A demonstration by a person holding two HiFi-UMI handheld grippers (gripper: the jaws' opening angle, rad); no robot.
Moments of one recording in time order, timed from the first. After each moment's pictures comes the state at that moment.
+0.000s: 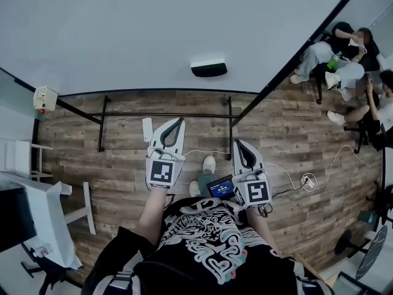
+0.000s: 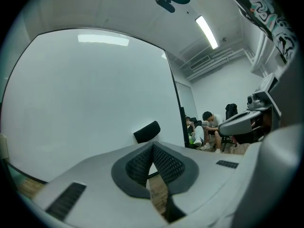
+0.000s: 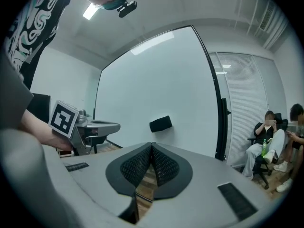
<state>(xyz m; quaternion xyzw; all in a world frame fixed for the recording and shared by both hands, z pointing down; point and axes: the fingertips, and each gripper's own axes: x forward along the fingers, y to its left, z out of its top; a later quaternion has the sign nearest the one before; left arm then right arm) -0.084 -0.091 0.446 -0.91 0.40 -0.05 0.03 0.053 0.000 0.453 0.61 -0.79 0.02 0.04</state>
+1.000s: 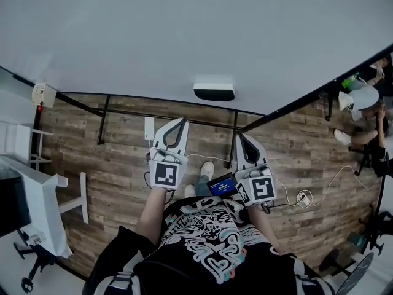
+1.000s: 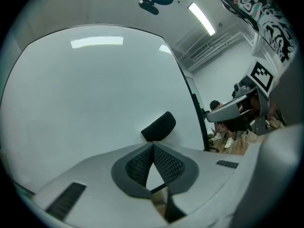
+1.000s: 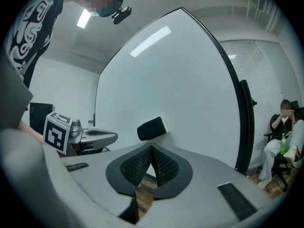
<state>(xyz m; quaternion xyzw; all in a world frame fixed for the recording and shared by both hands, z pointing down) -0.059 -0.169 0.465 -0.89 0.44 -0.09 0.07 0.081 -0.116 0.451 0.57 -0.82 0.04 0.01</state>
